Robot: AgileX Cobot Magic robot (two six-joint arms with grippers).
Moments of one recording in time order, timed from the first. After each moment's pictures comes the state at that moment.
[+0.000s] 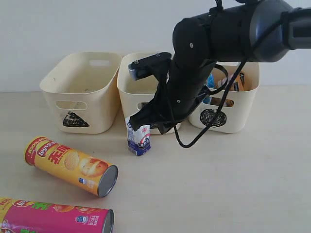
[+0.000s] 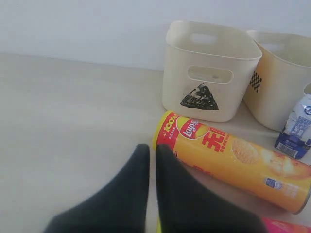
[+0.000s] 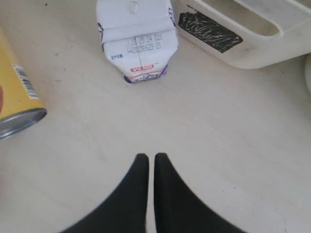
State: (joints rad) left arm 0.06 0.00 0.00 -0.18 0.30 0.06; right arm 0.66 1.90 -1.49 0.00 0.80 0.03
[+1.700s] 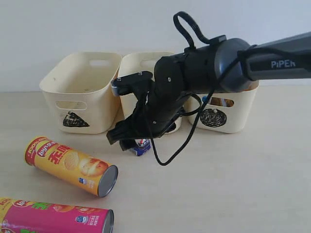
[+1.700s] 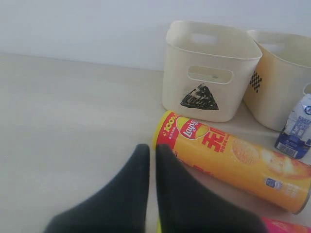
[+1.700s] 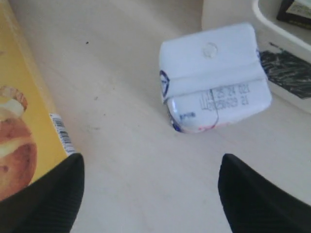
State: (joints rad) left arm 0.06 0.00 0.00 -0.18 0.30 0.06; right arm 0.71 2.02 -1.48 0.10 0.56 0.02
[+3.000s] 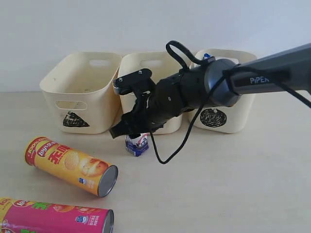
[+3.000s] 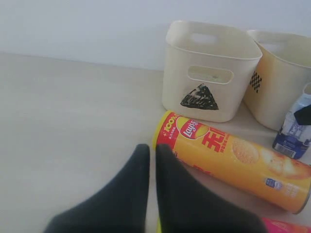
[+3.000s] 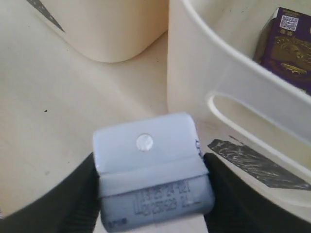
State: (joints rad) left arm 0.06 0.00 0.00 -0.18 0.30 0.06; right arm 0.69 2.11 -1.48 -0.02 0.26 0.03
